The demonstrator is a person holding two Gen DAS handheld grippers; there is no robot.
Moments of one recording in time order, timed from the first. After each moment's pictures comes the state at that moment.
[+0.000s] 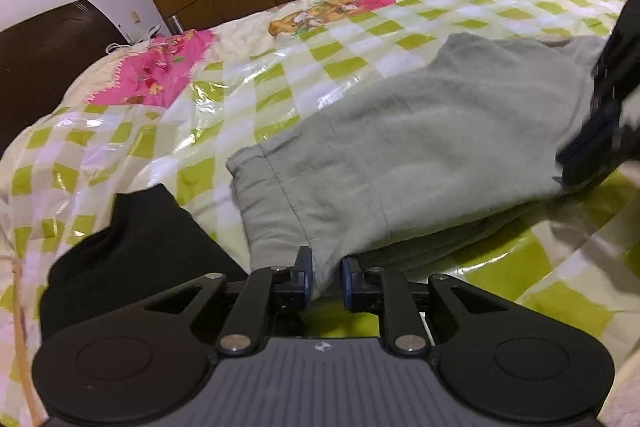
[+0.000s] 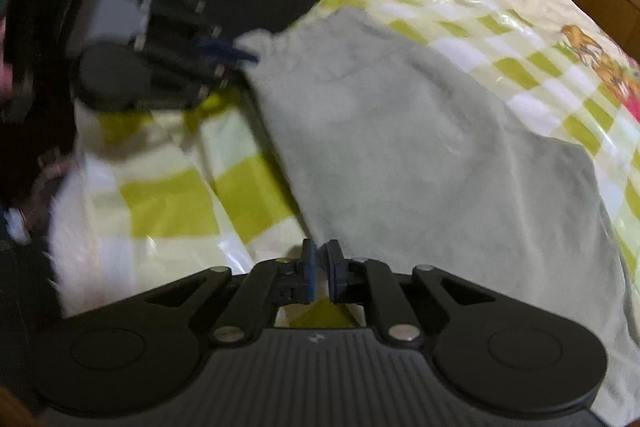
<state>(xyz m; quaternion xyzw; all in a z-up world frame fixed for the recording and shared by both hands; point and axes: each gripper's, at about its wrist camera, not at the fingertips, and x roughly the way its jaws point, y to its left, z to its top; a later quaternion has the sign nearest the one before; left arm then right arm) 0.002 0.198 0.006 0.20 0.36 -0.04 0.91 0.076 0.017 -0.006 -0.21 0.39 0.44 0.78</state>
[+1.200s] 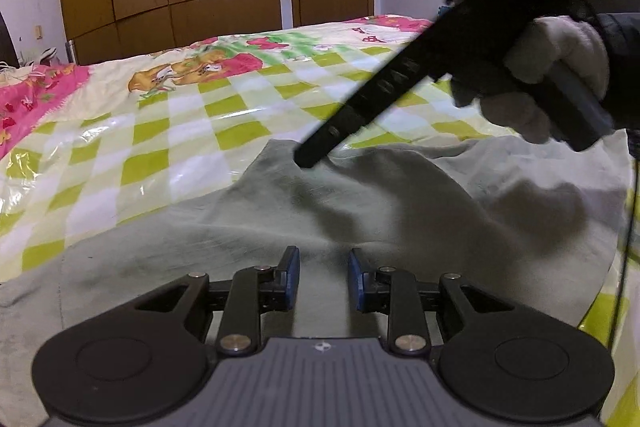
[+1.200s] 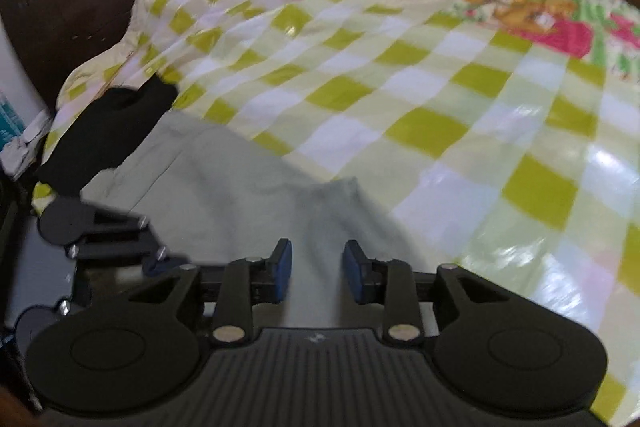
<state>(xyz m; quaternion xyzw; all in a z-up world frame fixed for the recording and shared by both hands) 0.097 0.065 -0.019 0.09 0.31 -0.22 0.92 0.264 -0.086 0.003 -0.06 0.41 0.41 0.81</state>
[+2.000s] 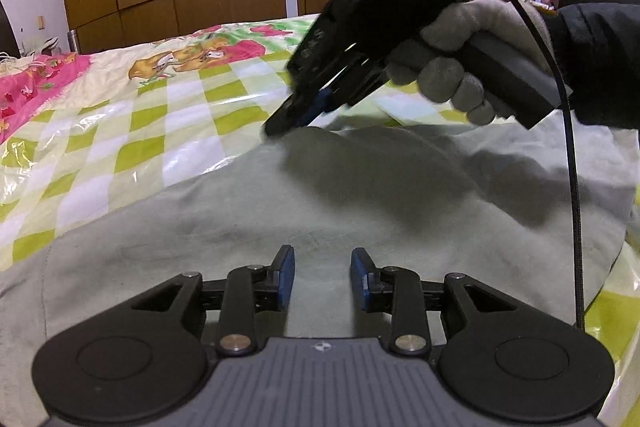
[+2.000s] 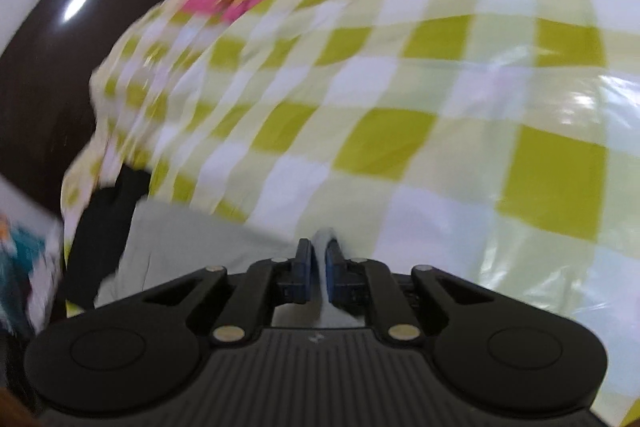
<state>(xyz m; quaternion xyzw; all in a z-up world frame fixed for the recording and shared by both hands) 0.103 0.059 -0.029 0.09 0.33 -0.21 0.92 0.342 -0.095 -0.029 0.11 0.49 0.36 0.79</state>
